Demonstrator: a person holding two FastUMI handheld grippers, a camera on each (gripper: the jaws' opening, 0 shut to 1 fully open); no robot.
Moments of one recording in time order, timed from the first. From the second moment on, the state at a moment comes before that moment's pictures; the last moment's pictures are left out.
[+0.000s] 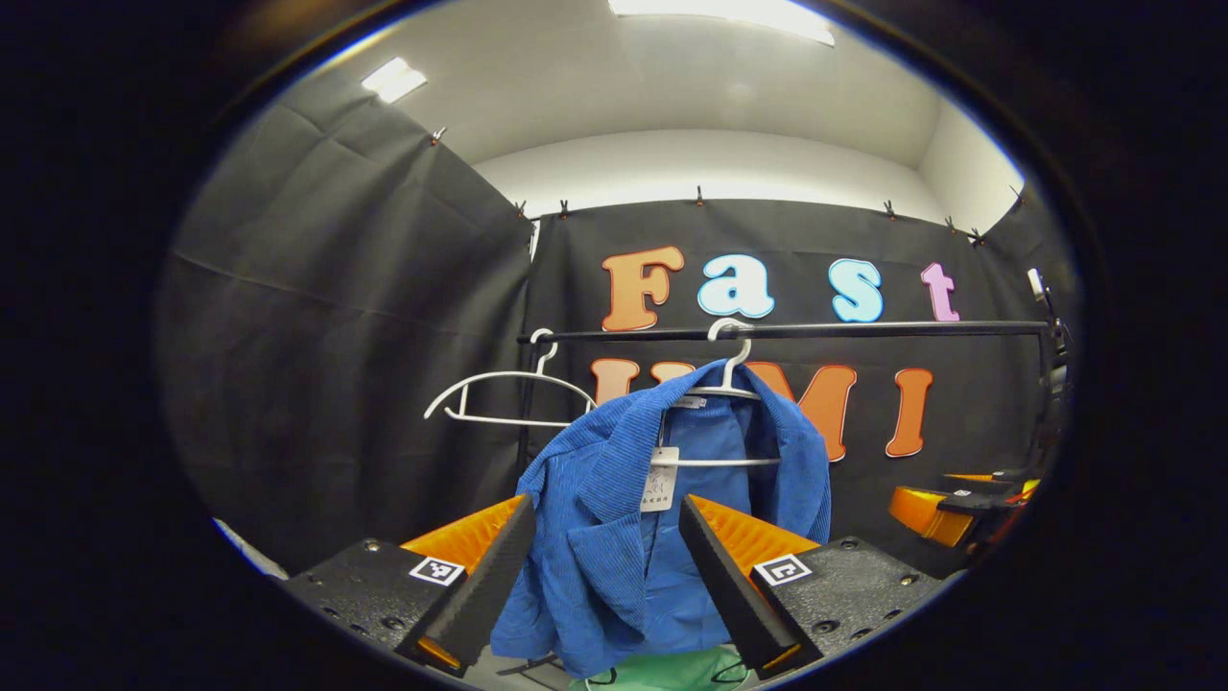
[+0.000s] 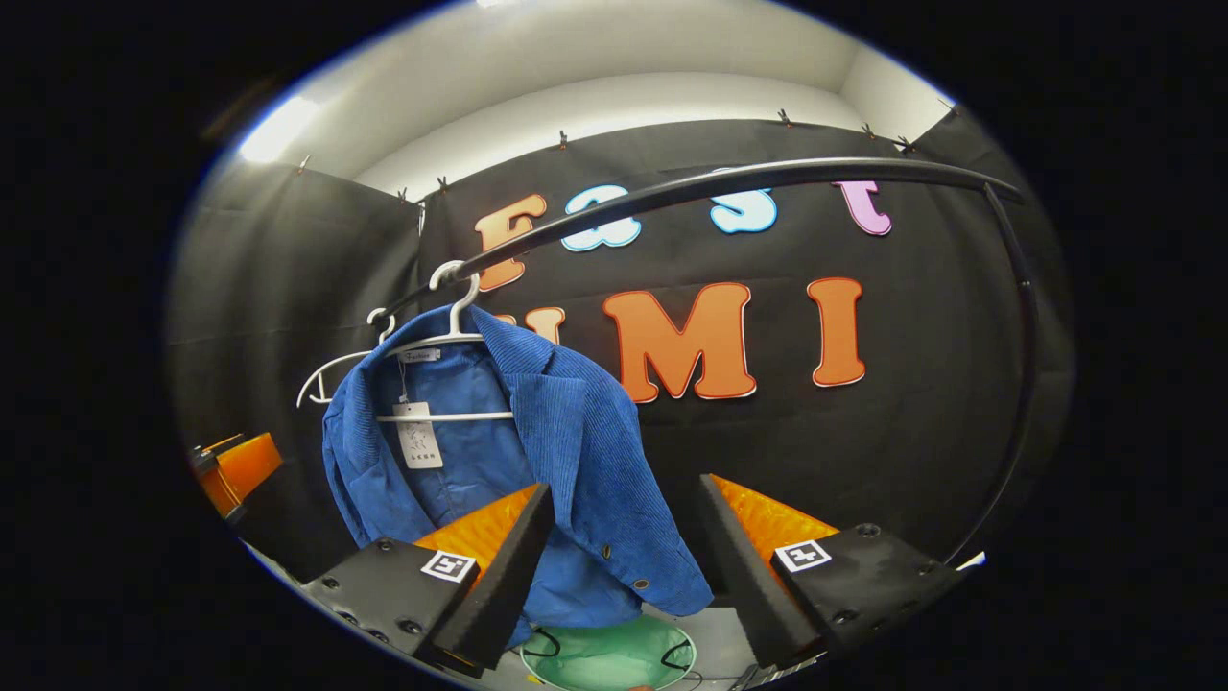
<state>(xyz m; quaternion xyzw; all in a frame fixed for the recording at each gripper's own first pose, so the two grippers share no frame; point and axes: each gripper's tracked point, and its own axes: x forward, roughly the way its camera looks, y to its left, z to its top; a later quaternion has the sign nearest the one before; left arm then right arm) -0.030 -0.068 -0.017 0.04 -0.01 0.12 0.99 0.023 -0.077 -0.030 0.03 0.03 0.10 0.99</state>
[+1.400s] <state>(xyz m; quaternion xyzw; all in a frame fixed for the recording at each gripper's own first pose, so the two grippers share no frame) 0.076 -0.021 -0.134 0.03 0.08 0.05 1.00 0.127 0.008 -0.078 0.02 0.02 0.09 1.00</state>
